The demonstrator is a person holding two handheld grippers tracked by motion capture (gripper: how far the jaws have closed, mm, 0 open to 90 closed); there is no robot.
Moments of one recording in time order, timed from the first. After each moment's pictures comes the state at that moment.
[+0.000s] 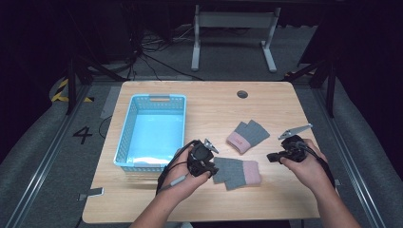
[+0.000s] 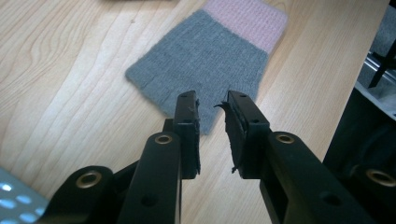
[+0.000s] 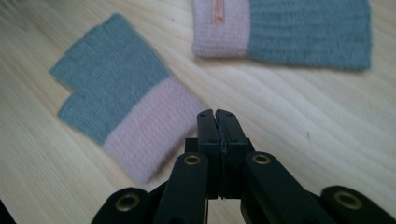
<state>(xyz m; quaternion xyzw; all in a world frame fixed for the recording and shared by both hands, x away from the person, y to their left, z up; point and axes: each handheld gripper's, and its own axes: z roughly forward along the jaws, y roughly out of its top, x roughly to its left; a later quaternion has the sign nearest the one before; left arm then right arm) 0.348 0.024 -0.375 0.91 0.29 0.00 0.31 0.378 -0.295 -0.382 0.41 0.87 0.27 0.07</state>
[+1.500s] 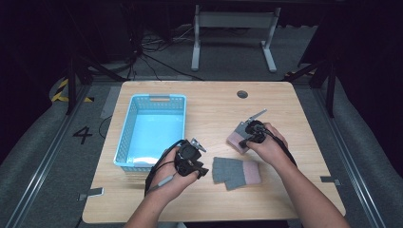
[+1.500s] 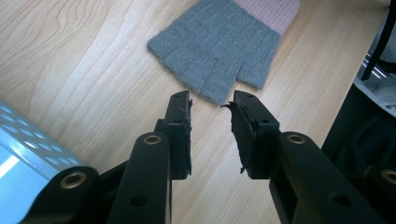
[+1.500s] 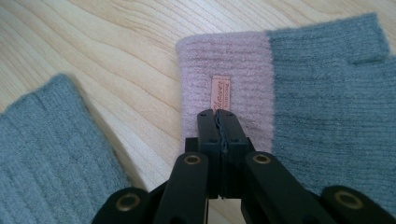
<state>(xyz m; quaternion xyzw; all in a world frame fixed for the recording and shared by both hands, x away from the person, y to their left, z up) 0.348 0.050 -0.373 0.90 0.31 -0.01 0.30 0.461 -0.224 -0.425 0.39 0.89 0.23 0.06</state>
